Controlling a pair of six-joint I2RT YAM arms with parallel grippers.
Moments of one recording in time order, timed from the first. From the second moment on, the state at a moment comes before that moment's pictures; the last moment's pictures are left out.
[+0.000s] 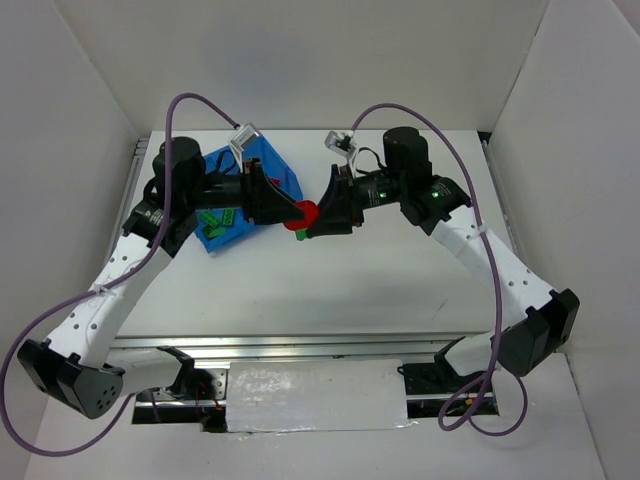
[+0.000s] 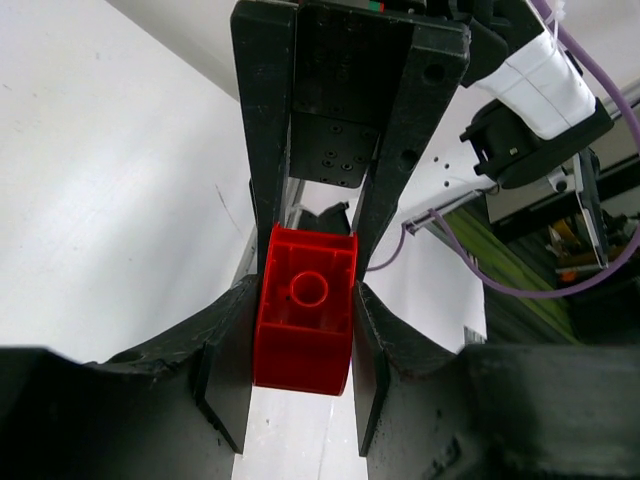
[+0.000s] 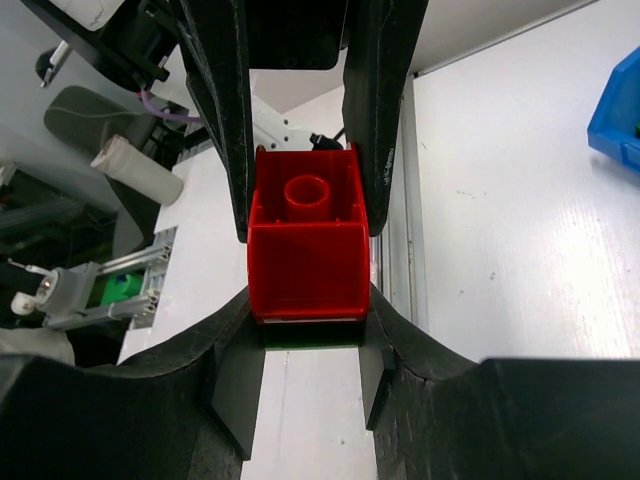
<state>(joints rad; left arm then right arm) -0.40 1.22 1.37 -0.29 0.98 -0.54 0.54 1.38 1.45 -0.40 -1.13 0.23</state>
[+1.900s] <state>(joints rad) -0.18 1.05 1.70 -0.88 -0.07 -0.61 0.89 2.44 2.34 -0.03 0.14 0.30</state>
